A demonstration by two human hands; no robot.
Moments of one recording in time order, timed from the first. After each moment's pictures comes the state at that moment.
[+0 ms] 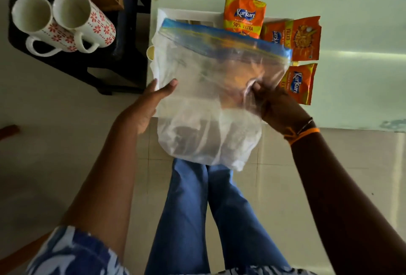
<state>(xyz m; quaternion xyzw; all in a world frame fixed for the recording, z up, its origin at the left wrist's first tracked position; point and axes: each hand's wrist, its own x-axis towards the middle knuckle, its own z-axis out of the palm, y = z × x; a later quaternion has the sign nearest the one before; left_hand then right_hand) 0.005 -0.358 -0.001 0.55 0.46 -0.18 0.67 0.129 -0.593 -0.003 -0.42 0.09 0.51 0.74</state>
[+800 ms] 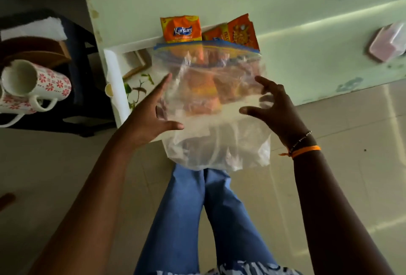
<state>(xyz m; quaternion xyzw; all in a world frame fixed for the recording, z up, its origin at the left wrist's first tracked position) 0.058 -0.404 0.033 0.83 0.14 -0.22 0.49 0.116 -0.678 0.040 -0.84 0.06 0.24 0.49</state>
